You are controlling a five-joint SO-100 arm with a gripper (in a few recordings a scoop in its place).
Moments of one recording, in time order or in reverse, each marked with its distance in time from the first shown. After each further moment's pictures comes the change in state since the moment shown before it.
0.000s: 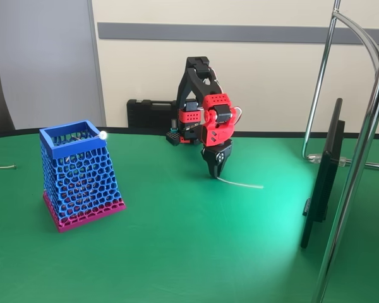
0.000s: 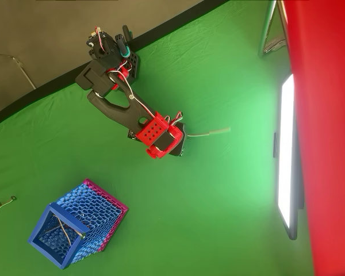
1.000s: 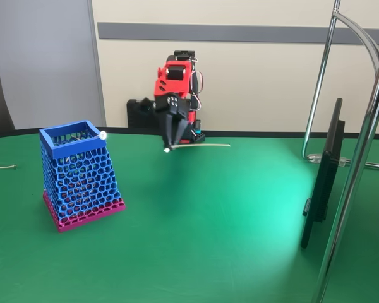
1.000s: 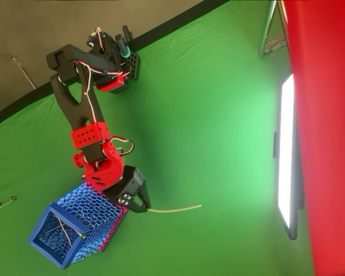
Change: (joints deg) arm 28.1 25.9 0.1 -37.3 -27.5
